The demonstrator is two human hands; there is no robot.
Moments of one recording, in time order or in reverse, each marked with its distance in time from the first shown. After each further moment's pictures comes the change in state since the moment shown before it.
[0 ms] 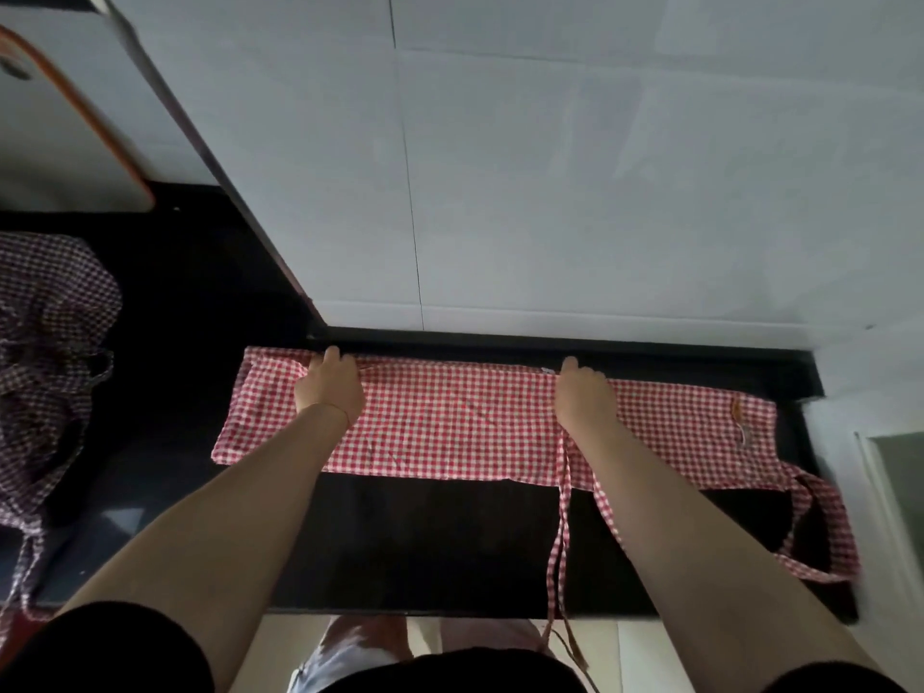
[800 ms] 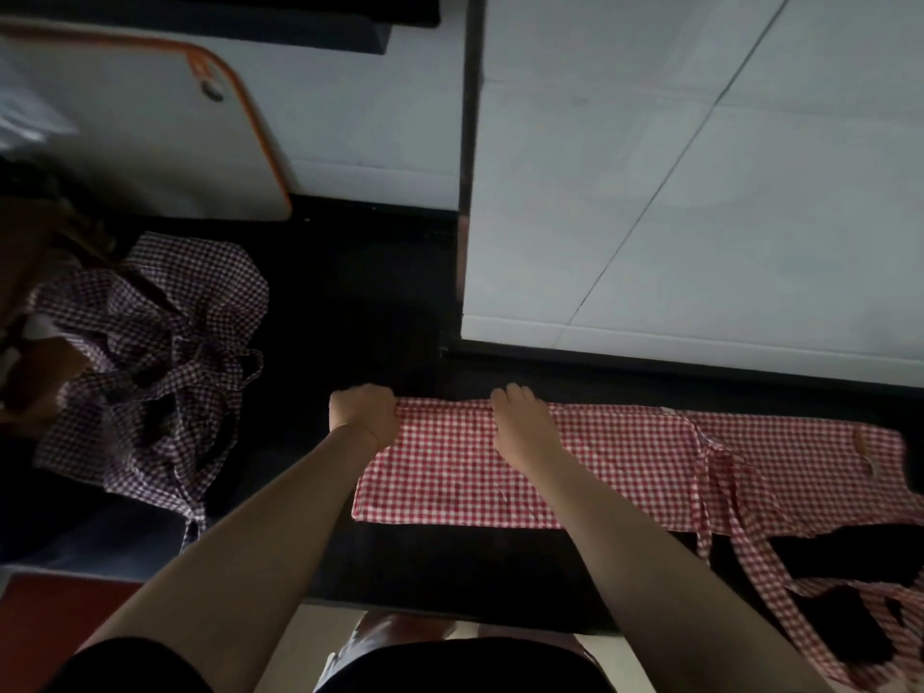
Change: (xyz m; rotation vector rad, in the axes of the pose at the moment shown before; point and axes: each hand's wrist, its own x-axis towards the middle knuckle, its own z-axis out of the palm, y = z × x) left_hand -0.001 -0.146 -0.005 0.176 -0.115 0.102; right_hand -0.064 -0.221 0.048 -0.013 0.074 -0.520
